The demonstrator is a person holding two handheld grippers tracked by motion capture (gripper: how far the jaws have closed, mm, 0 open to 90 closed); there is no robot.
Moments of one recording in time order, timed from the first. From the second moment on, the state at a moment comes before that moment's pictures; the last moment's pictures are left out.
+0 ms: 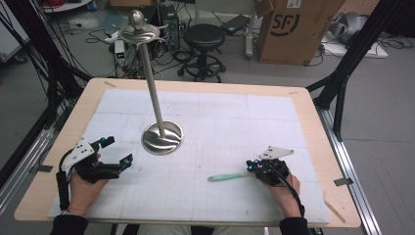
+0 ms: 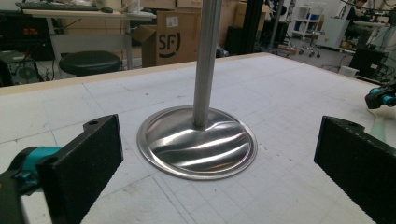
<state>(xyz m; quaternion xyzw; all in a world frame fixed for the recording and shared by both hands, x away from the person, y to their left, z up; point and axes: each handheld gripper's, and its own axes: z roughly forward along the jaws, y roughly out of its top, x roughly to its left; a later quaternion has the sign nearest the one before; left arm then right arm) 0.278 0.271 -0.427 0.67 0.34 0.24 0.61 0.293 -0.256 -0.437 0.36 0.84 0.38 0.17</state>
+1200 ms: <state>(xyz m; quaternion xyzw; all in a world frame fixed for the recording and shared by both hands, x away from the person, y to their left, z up) 0.278 0.271 -0.428 0.68 0.34 0.24 0.60 0.286 -0.273 -0.444 0.40 0.83 0.36 0.14</state>
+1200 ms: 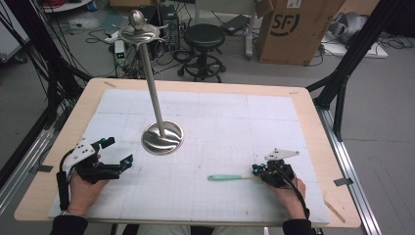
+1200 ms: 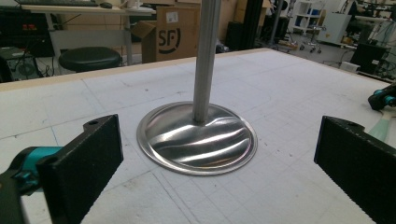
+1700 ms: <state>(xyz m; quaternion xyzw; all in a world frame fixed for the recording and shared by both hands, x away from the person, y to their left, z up) 0.278 0.271 -0.427 0.68 0.35 0.24 0.60 0.259 -0.269 -0.439 0.35 0.86 0.34 0.13</state>
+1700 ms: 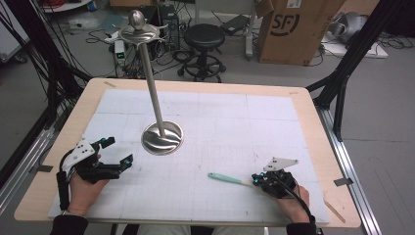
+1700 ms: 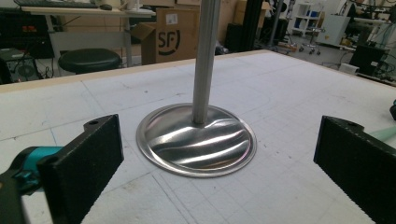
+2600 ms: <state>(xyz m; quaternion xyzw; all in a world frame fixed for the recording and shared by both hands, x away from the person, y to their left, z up) 0.280 0.269 -0.427 0.68 0.34 0.24 0.60 0.252 -0.259 -0.414 0.29 0.86 0.40 0.12</state>
